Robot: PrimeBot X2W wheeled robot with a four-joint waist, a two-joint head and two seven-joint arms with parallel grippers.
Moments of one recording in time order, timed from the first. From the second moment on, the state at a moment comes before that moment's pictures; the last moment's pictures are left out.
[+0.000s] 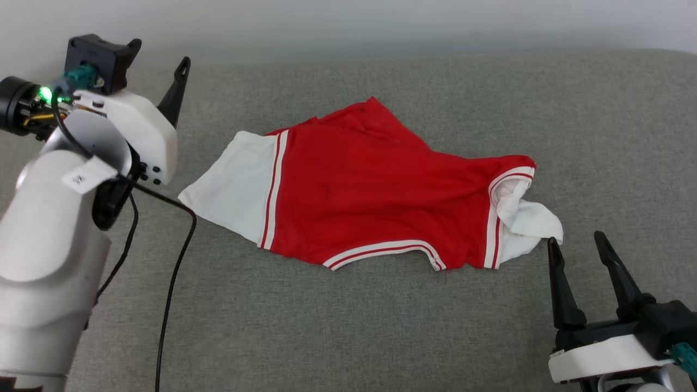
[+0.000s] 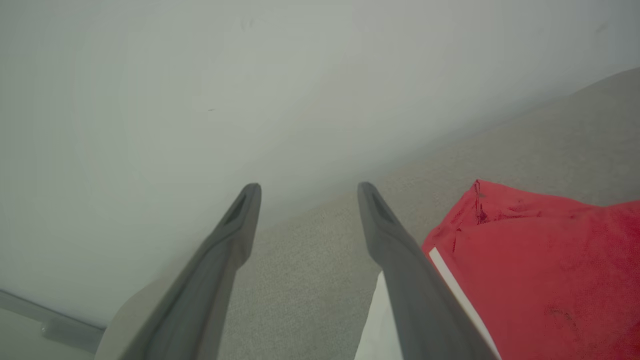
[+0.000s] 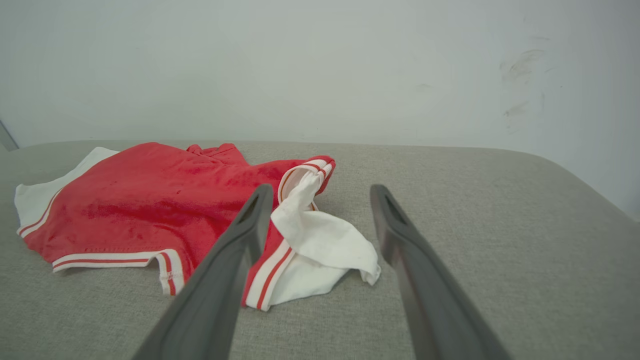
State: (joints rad) left arm -0.79 0.45 -0.30 0.42 -0.28 -0.13 0.12; right arm 0.01 -0.05 -0.04 0.00 0.06 0.13 -0.26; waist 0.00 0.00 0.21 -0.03
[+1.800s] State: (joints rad) left arm -0.72 0.93 -0.86 0.27 -1.05 -0.09 0.55; right arm -0.02 -0.05 -0.05 0.02 0.08 0.13 -0.26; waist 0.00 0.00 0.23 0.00
